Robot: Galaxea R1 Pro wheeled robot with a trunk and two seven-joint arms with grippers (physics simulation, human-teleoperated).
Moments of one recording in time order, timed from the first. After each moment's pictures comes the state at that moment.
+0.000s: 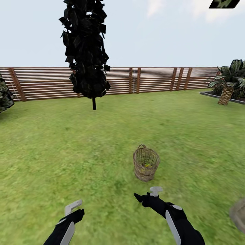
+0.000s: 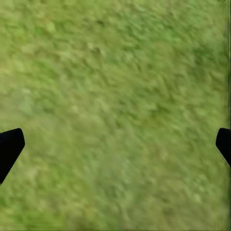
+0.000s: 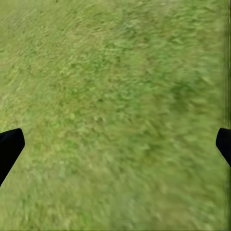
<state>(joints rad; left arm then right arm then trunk) -0.37 -0.05 0.17 -0.67 0.22 0.21 0.23 -0.35 0.07 -0.07 -0.92 -0.07 0.30 0.49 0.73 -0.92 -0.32</state>
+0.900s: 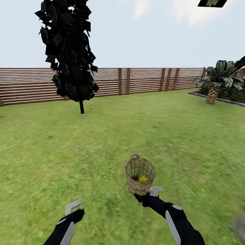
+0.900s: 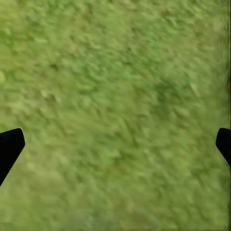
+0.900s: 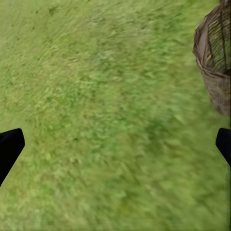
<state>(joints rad) -0.37 -0.05 0.17 -0.67 0.22 0.20 0.23 -0.35 0.07 -0.07 -0.92 -0.07 0.30 0.49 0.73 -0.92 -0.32</state>
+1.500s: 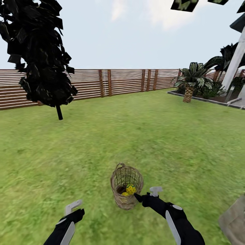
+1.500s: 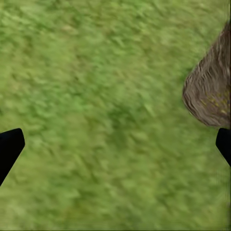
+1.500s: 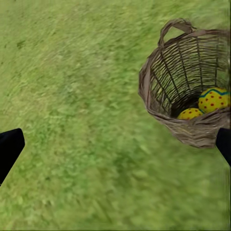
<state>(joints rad) -0.37 -0.05 0.17 -0.67 0.22 0.20 0.23 -0.35 0.07 -0.07 -0.92 -0.07 0.30 0.49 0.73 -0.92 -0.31</state>
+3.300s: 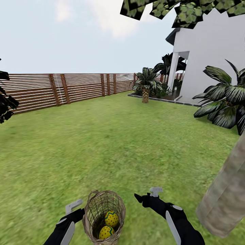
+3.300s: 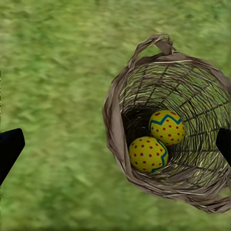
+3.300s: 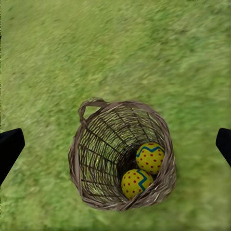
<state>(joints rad) -0.37 -0.05 0.16 -0.67 0.22 0.20 0.23 -0.35 0.07 -0.07 -0.92 -0.07 0.30 0.49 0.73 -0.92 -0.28</state>
